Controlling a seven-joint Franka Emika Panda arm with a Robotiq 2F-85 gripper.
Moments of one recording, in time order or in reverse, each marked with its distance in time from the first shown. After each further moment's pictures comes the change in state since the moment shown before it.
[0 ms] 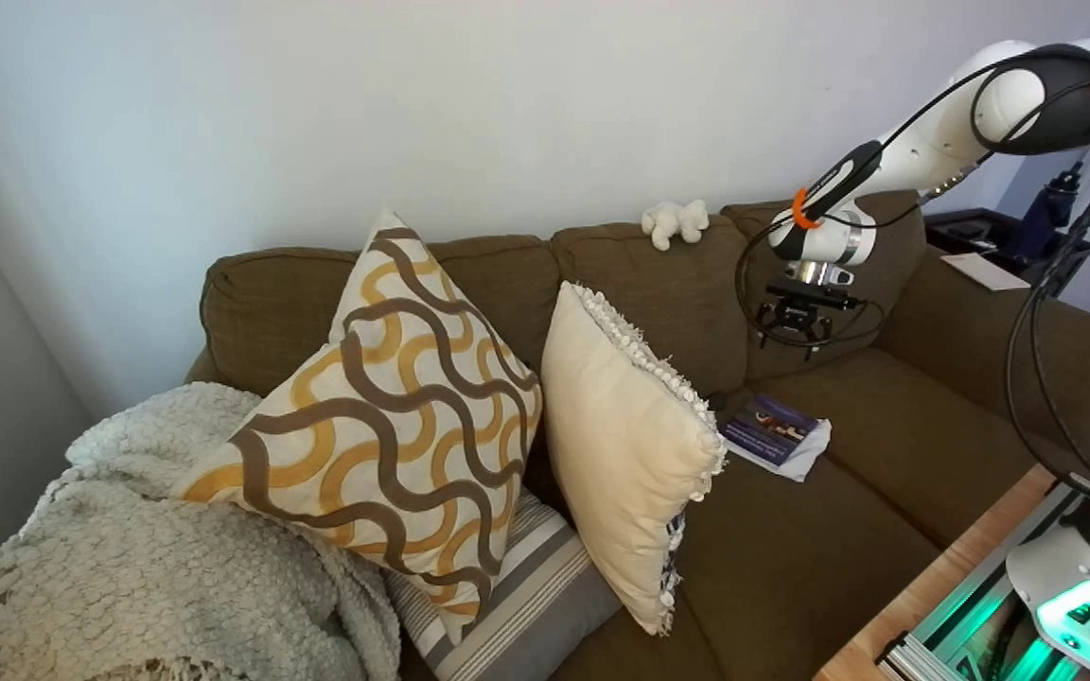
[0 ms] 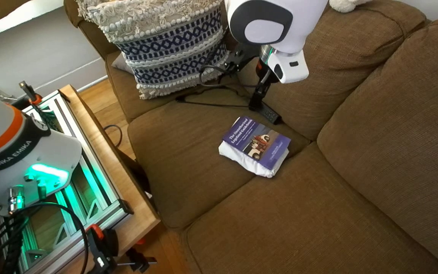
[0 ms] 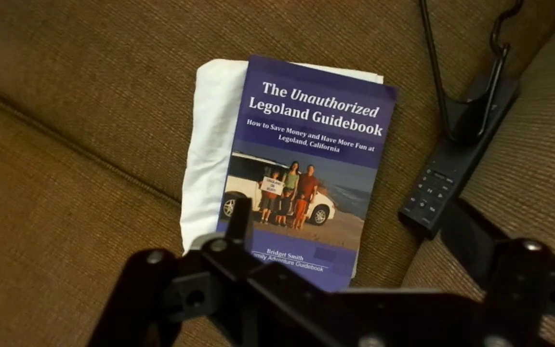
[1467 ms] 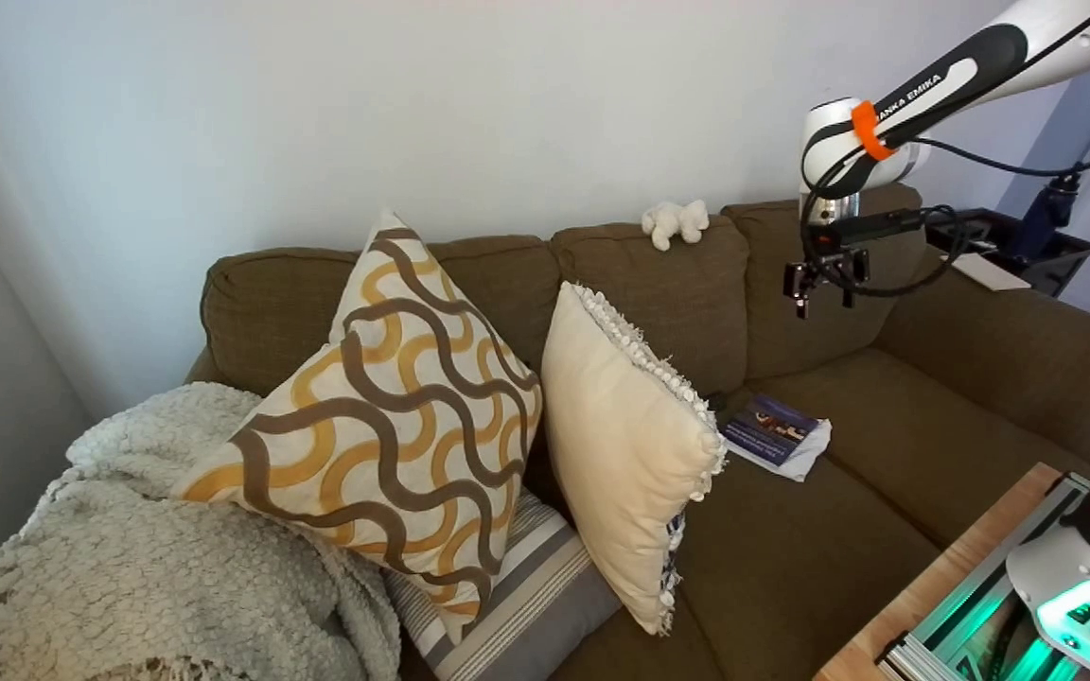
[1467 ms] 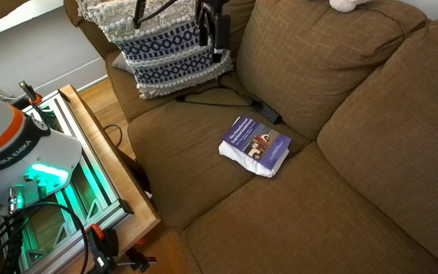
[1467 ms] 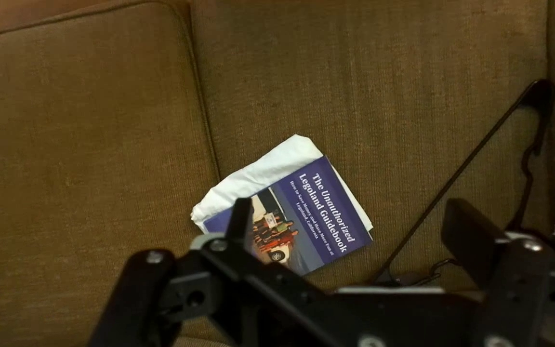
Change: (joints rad) arm 0.094 -0.581 0.102 -0.387 -0.441 -0.248 -0.336
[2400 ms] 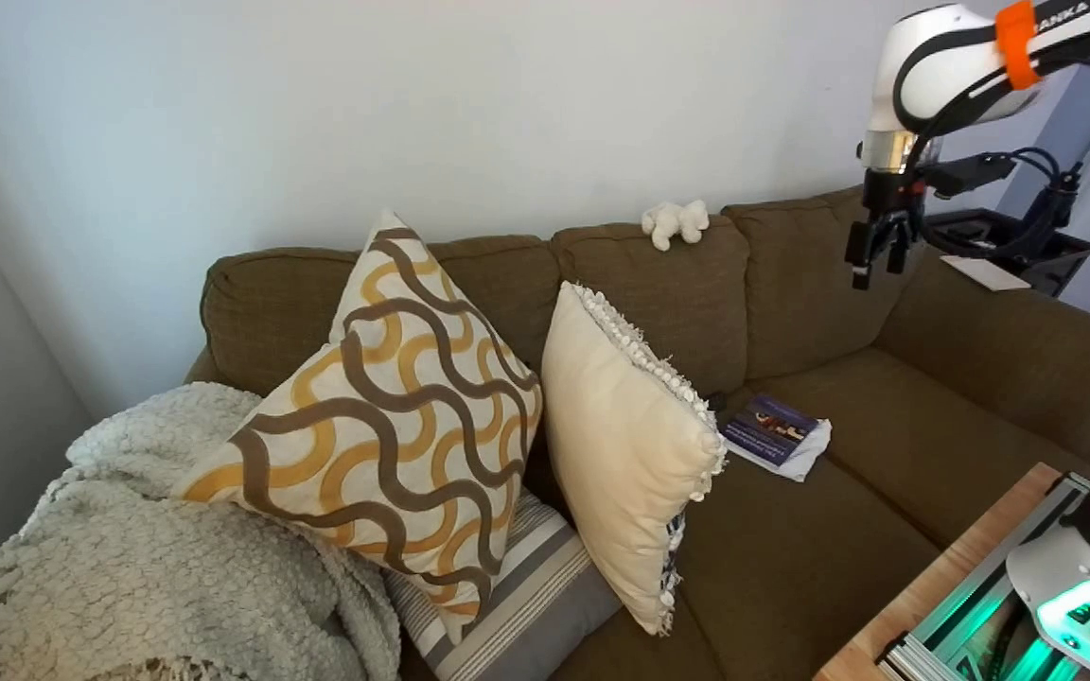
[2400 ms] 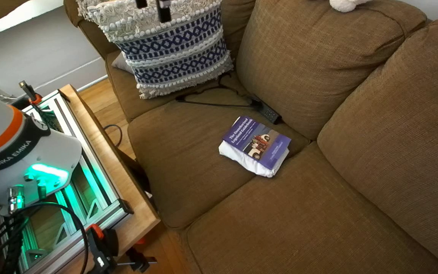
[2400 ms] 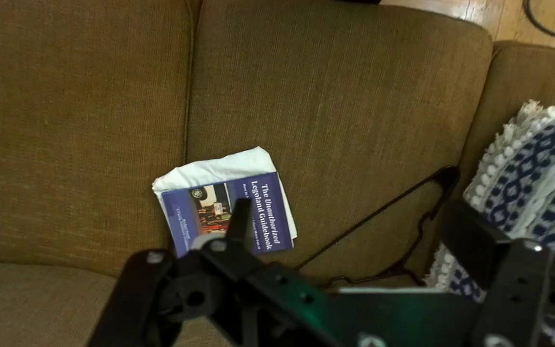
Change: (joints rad) arm 0.047 -0.481 0.026 -0.266 0.002 -0.116 -0.286
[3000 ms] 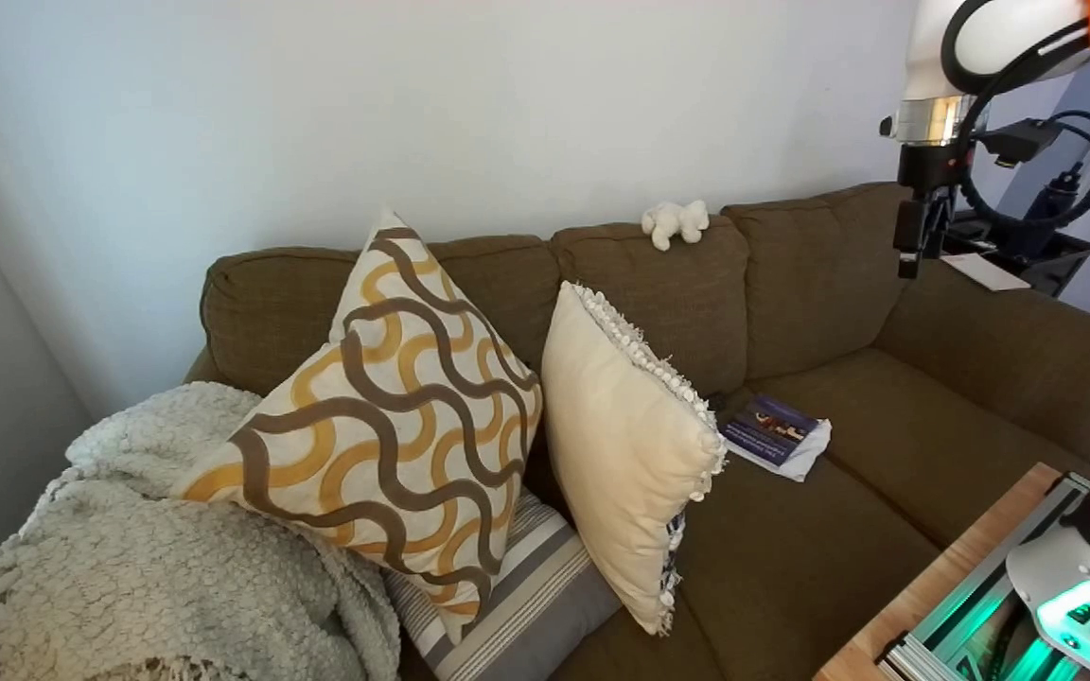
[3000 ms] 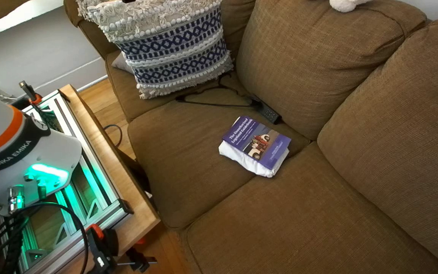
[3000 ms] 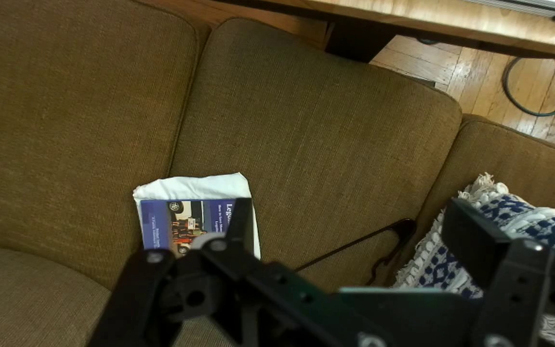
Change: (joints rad) arm 0.037 -0.187 0.024 -0.033 0.001 -0.199 -0.131
